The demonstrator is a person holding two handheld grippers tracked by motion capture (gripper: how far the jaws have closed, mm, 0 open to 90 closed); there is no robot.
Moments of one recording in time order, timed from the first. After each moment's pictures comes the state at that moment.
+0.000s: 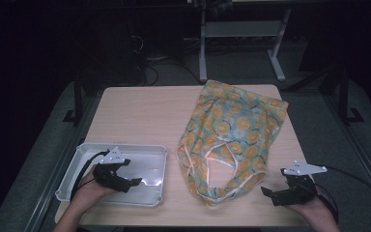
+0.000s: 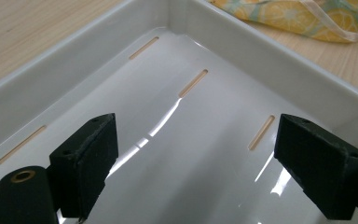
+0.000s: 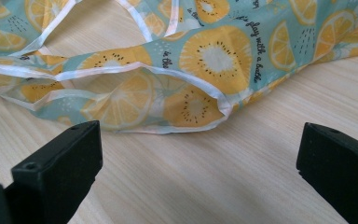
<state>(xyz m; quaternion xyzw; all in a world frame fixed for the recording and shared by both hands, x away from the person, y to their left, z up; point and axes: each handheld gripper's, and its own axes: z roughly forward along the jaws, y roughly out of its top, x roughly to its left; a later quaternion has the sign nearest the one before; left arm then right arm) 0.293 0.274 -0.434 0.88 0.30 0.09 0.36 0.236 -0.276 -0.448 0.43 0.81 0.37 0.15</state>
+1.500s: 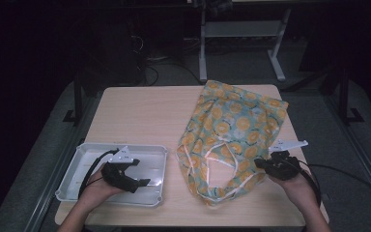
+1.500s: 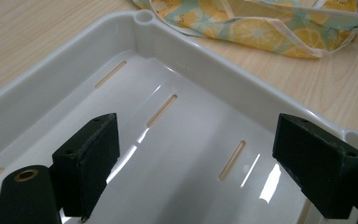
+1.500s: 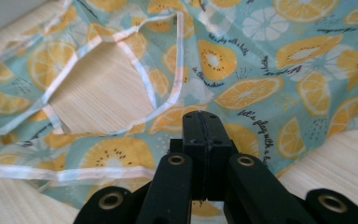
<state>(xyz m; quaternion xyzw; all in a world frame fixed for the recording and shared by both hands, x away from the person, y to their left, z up) 0.295 0.250 -0.427 0.89 0.27 0.08 0.36 0.288 -0.242 -0.421 0.44 0.82 0.35 0.12</state>
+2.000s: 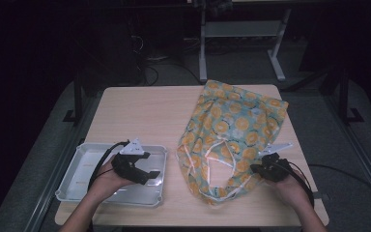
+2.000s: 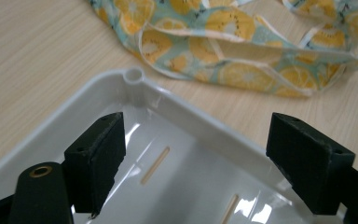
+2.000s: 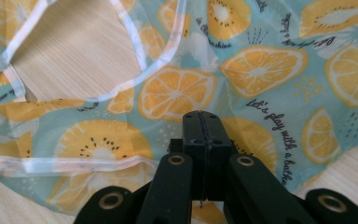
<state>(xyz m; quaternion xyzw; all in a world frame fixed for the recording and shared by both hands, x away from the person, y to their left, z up) 0.310 0.219 -0.410 0.89 0.25 0.08 0.37 0.299 -0.231 -0.450 0.42 0.85 0.30 0.11</state>
